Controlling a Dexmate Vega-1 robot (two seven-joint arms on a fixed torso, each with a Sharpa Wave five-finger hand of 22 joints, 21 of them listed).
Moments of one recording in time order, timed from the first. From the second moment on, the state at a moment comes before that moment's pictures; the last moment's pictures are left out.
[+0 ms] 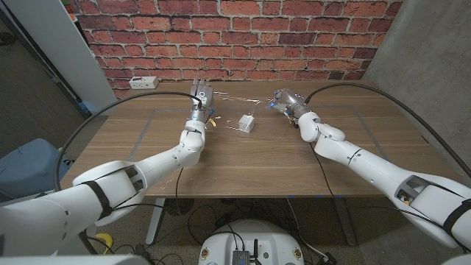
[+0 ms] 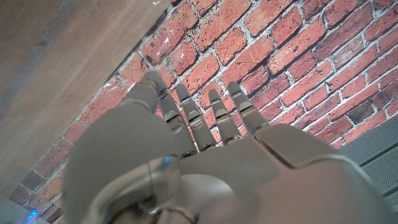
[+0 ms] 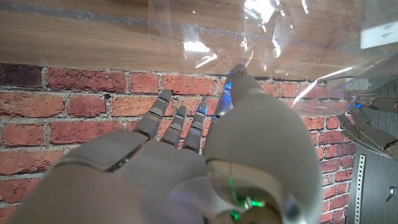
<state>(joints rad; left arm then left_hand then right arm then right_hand) 0.36 0.39 1.06 -0.95 0.85 0.64 0.75 0.91 0.12 0.41 -0.13 0.19 1.00 -0.16 0.43 0.20 0.66 -0.21 0.25 0.31 0.40 -0.04 0.20 0.19 0.30 0.05 0.32 0.19 -0.51 -0.54 -0.81 -1.34 -0.41 -0.21 -0.27 1.13 0.16 0.22 -0.13 0.21 0.92 -0.04 0.51 0.23 0.33 -0.09 0.25 0.20 0.12 -0.04 0.30 0.21 0.26 0.07 0.22 0.18</state>
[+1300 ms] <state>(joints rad) 0.46 0.51 0.92 -1.22 0.51 0.72 0.66 0.47 0.14 0.33 0.01 0.17 0.16 -0.21 0.19 0.19 0.22 -0.09 0.20 0.26 0.20 -0.01 0.19 0.19 0.13 0.21 0.22 0.20 -0.34 -0.41 -0.97 -1.04 -0.45 -0.22 -0.29 1.13 0.16 0.23 -0.13 0.21 0.96 -0.02 0.52 0.22 0.36 -0.08 0.24 0.20 0.14 -0.04 0.30 0.21 0.27 0.07 0.22 0.18</state>
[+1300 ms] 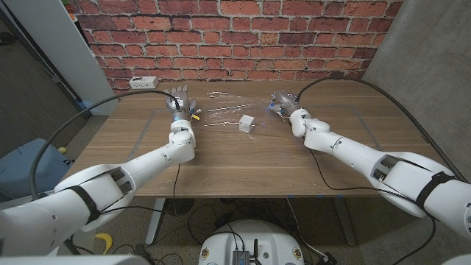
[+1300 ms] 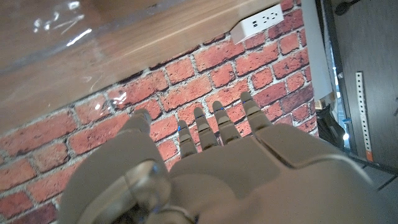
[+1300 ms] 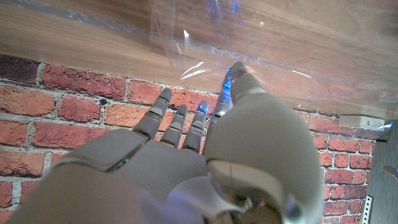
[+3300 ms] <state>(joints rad) 0.43 0.70 0.91 -1.54 0.47 0.50 -0.23 0.24 0.16 0.75 0.10 0.18 0.25 -0.13 0.17 0.18 0.18 -0.09 0.18 0.19 -0.01 -0.03 0.17 0.17 -0.13 0.21 0.21 0.21 -0.36 -0.44 -0.96 -1.12 -0.43 -0.28 -0.30 1.03 0.14 0.25 -0.11 0.20 0.50 -0.12 0.27 0.19 0.27 -0.07 0.19 0.20 0.15 -0.04 0.25 0.21 0.27 0.10 0.20 0.18</state>
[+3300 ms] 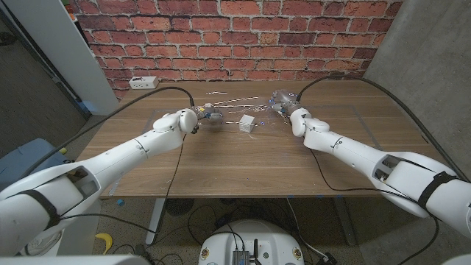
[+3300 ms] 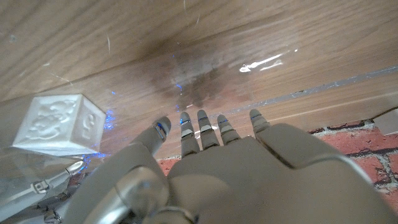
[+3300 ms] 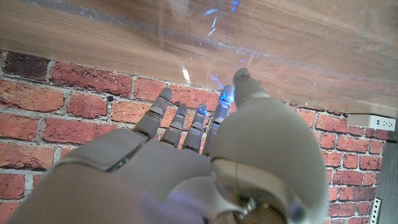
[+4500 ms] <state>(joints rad) 0.39 0.67 0.97 -1.52 0.56 0.53 -0.30 0.24 0.16 0.72 0.07 0.18 0.16 -0.15 0.17 0.18 0.12 -0.08 0.18 0.18 -0.05 0.00 0.17 0.17 -0.16 0.21 0.21 0.21 -0.70 -0.72 -0.68 -1.66 -0.26 -0.26 -0.31 0.81 0.10 0.23 -0.04 0.18 0.44 -0.05 0.21 0.19 0.27 -0.02 0.22 0.21 0.16 -0.03 0.24 0.22 0.27 0.11 0.20 0.18</state>
